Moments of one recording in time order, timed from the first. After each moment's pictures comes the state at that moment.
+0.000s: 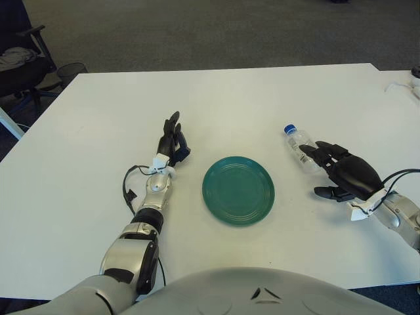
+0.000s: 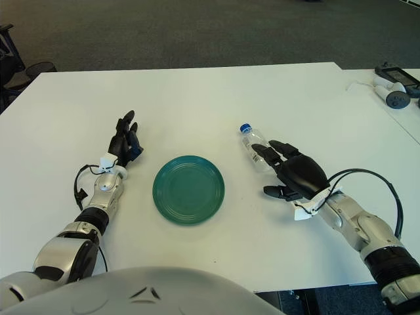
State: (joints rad) left arm -0.35 0.03 0.04 0.98 0.02 -0.72 0.03; right arm 0.05 -0.93 0.25 0.24 -0.79 -0.52 -0.32
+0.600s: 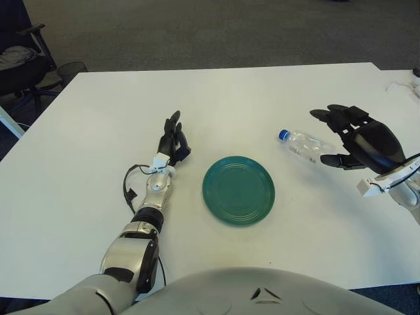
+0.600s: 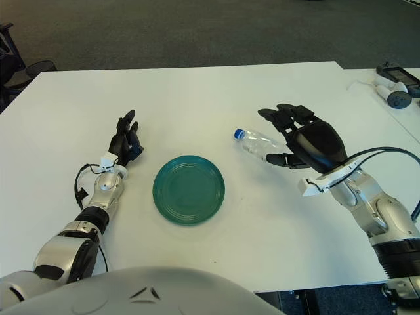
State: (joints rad) left arm -0.36 0.03 0.04 0.98 0.02 -0.73 0.03; right arm 0.05 -0.90 -0.03 -0.03 -0.67 -0.53 -0.28
